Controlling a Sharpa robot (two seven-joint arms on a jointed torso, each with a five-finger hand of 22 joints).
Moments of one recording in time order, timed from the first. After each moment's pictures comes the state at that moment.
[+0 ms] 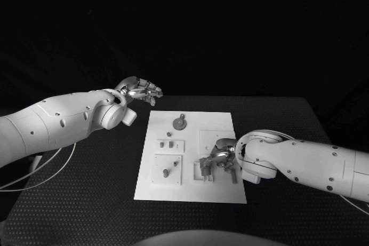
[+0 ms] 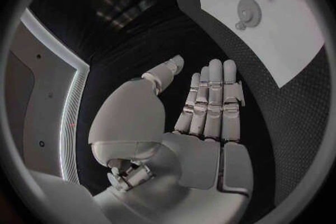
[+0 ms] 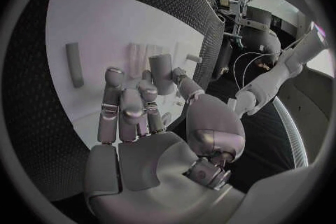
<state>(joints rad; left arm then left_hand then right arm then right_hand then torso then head) 1.29 -0.77 -0.14 1.14 -0.38 -0.21 0.17 1.15 -0.16 0.54 -0.14 0.10 0.82 0.19 0.31 0.50 1.09 0.14 0.09 0.32 0.99 0.04 0.70 0.61 0.05 0.97 -0.06 0.33 1.17 1.23 -0.60 -0.25 1.49 -0.93 -0.01 -0.52 0.73 0.00 0.55 -0.28 0.05 0.99 0.08 0.25 0.70 1.17 -0.02 1.12 1.18 1.29 -0.12 1.45 0.89 0.25 1.18 -0.02 0.75 1.31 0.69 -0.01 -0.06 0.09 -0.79</state>
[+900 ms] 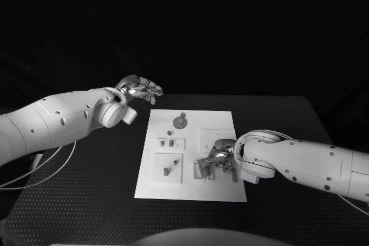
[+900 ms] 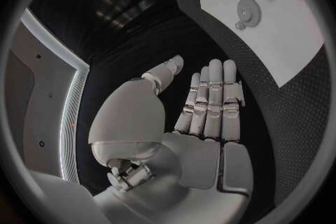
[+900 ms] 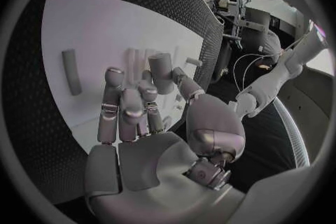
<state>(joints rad) 1.29 -0.77 -0.14 1.14 -0.38 -0.21 0.17 1.15 -0.16 0.54 -0.14 0.10 0.82 0.19 0.31 0.50 1.09 0.14 0.09 0.32 0.99 0.04 0.70 0.61 0.05 0.97 -0.06 0.33 1.18 1.22 -0.59 -0.25 1.48 -0.93 0.01 -0.52 0.74 -0.01 0.55 -0.29 0.05 0.99 0.08 0.25 0.70 1.17 -0.02 1.11 1.17 1.29 -0.12 1.45 0.88 0.25 1.18 -0.02 0.75 1.31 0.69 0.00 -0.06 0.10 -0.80</state>
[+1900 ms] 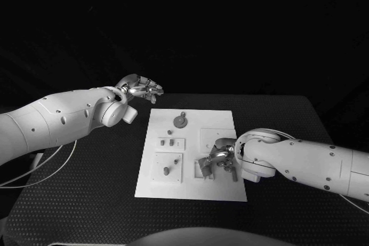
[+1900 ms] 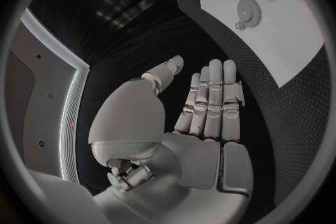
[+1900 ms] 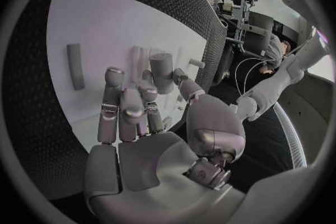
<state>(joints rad) 1.29 -0.77 -0.14 1.14 -0.38 -0.21 0.17 1.15 -0.16 0.54 -0.14 0.10 0.82 0.19 0.31 0.50 1.09 0.14 0.09 0.32 0.99 0.04 0.69 0.61 0.05 0.97 -0.06 0.33 1.18 1.22 -0.58 -0.25 1.47 -0.97 0.02 -0.52 0.72 -0.03 0.54 -0.26 0.05 0.99 0.08 0.24 0.70 1.17 -0.02 1.11 1.17 1.29 -0.12 1.45 0.88 0.25 1.18 -0.02 0.75 1.31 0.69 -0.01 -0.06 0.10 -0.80</state>
